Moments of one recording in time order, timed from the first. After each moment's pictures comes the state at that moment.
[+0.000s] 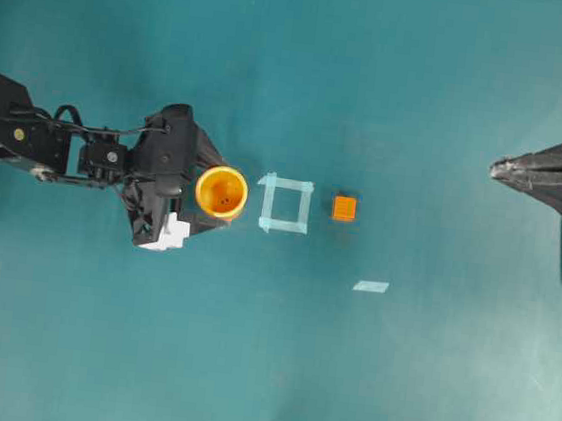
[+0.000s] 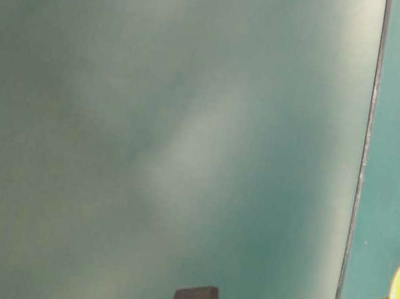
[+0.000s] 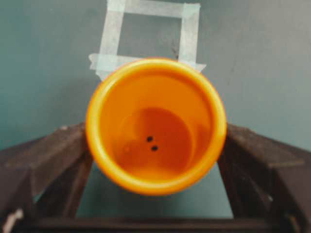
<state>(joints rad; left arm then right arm) 0.04 0.08 0.96 0.01 -0.50 -0.03 0.00 -0.96 1.12 0.00 -0.24 0.00</state>
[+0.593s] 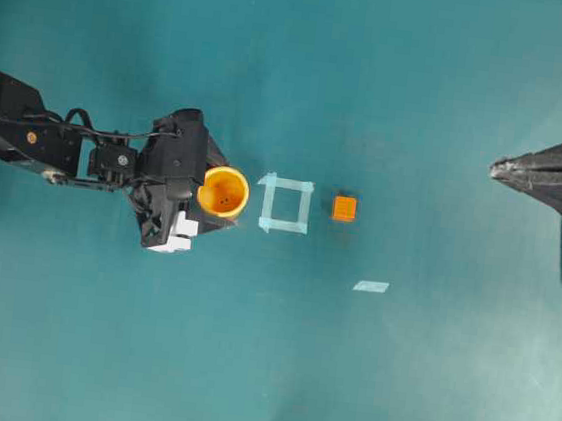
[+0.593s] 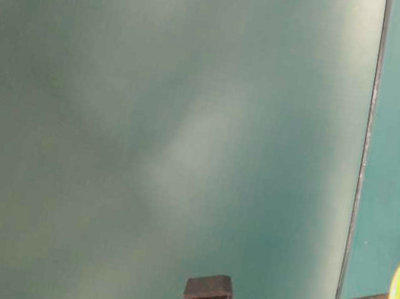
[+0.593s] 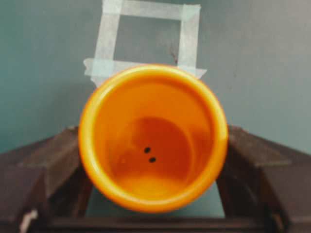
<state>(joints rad) 0.03 0.11 0.92 0.01 -0.48 -0.03 0.00 -0.96 1.12 0.00 -0.24 0.00</state>
